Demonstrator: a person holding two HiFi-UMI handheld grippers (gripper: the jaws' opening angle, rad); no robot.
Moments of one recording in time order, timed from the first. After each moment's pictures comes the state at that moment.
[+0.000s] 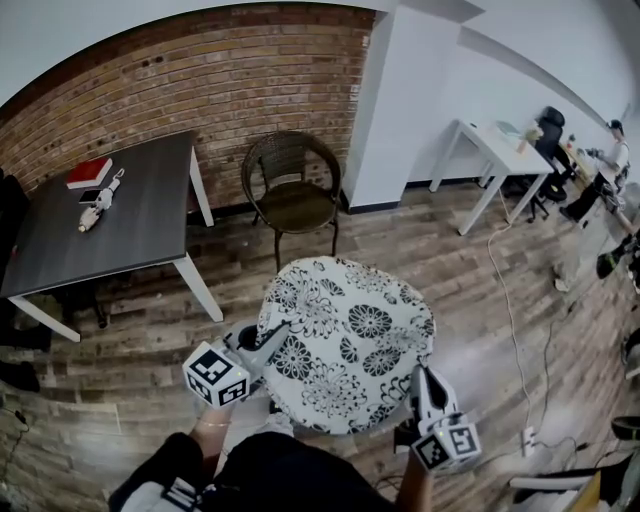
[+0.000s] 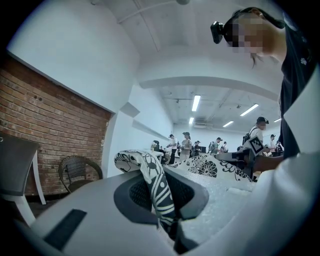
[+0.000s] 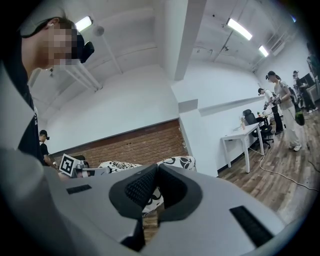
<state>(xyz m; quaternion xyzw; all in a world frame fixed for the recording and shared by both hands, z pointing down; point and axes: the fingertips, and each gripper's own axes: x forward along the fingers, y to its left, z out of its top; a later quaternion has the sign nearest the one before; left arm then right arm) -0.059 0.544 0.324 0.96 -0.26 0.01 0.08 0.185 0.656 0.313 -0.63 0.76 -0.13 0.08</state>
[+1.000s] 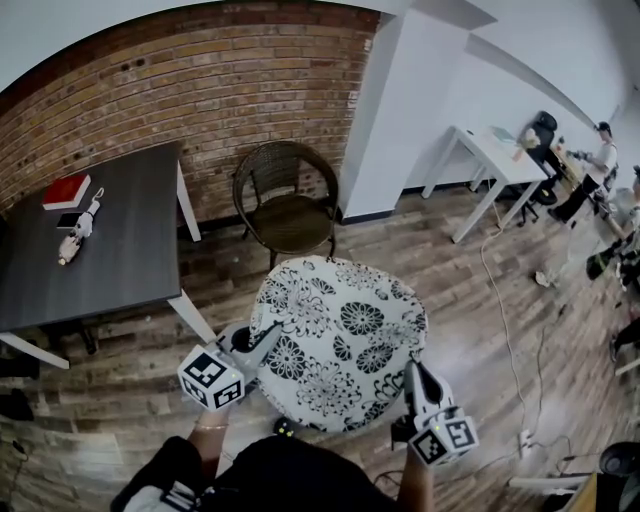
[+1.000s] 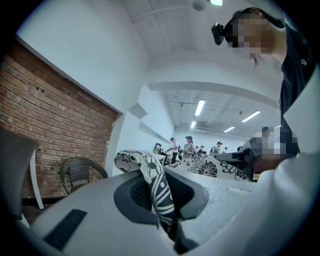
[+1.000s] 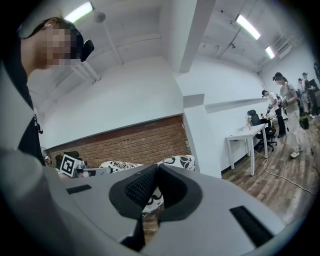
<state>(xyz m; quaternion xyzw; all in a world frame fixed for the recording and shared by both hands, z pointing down) -0.101 0.418 0.350 0.96 -0.26 -0.01 0.09 0.138 0.531 0.326 -0.63 0.77 -0.12 0.06</state>
